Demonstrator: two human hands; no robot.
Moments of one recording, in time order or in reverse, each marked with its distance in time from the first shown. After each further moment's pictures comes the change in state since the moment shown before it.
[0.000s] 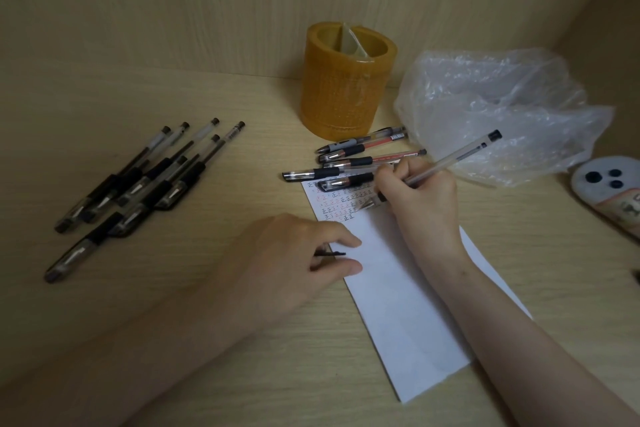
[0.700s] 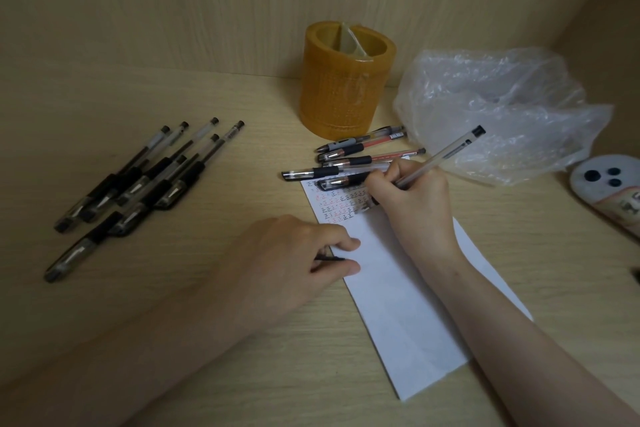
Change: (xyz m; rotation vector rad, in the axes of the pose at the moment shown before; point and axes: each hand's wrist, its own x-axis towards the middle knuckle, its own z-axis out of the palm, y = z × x) left_hand 0.001 -0.001 0.001 0.047 -0.022 -0.001; right_hand -0.001 0.003 0.002 -0.061 -0.055 -0.067
